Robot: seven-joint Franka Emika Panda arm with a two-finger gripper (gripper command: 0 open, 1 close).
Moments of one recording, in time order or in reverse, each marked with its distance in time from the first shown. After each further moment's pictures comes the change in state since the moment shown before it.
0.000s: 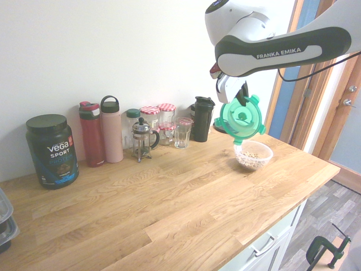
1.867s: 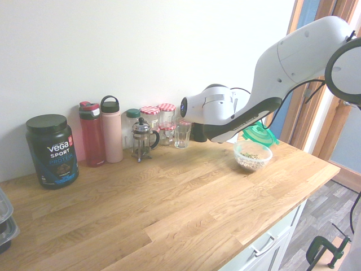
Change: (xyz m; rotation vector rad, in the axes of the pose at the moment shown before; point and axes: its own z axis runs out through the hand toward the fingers) arm -0.029 -0.112 0.174 -0.558 0.133 -0.008
